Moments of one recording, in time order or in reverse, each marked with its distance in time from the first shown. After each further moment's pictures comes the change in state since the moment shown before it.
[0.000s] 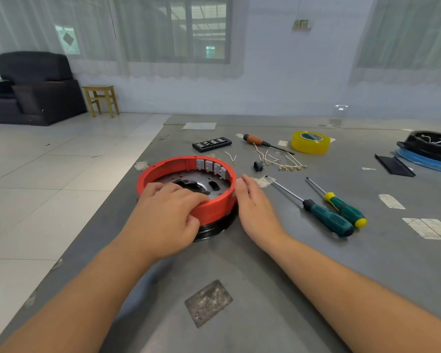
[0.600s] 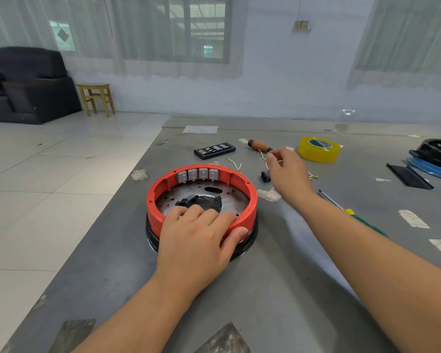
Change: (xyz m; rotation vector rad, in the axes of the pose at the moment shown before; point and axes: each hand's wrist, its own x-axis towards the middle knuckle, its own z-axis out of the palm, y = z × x) left_hand 0.025 0.019 0.056 0.079 0.444 0.036; right_hand 0.136 0.012 -0.048 -0.314 0.282 -0.058
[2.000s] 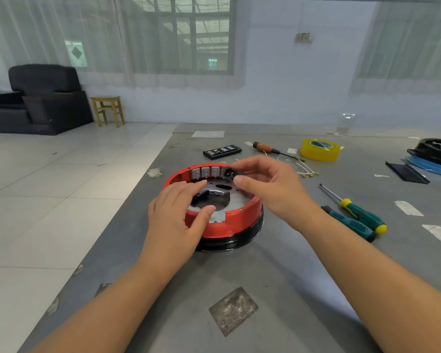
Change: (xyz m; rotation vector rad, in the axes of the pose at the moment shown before) left_hand -0.028 -0.034 -0.041 -0.526 -0.009 -0.333; right_hand -0.121 -0.081 -0.036 0.701 -0.424 -0.165
